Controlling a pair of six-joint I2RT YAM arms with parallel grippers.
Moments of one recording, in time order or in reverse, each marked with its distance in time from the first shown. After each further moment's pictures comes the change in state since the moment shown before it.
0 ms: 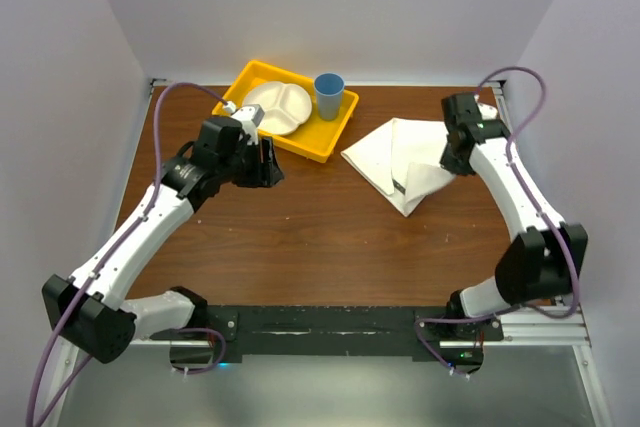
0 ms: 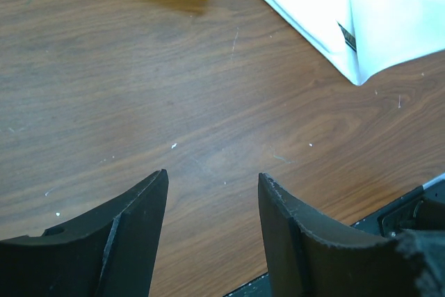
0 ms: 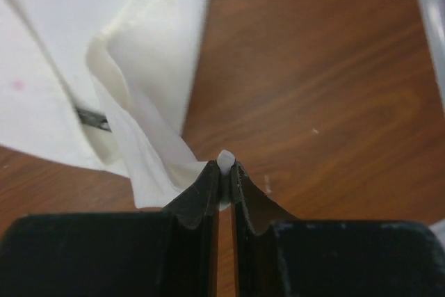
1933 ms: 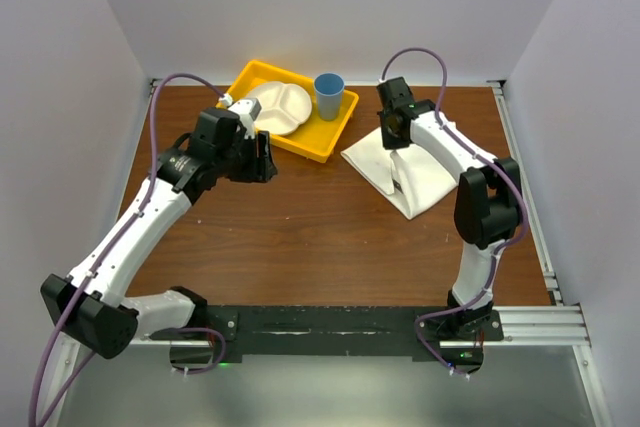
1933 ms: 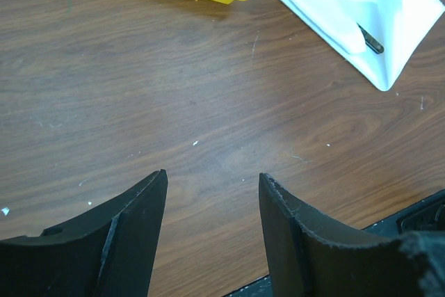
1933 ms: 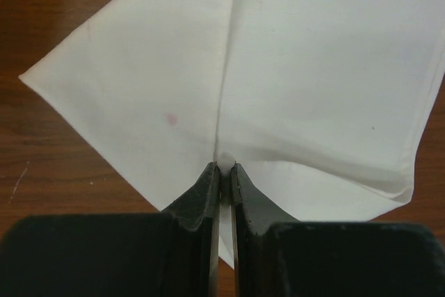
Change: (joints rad) left arm 0.009 0.004 0.079 -0.093 -0.048 0.053; right arm 0.183 0.385 0.224 0.246 -0.100 -0.297
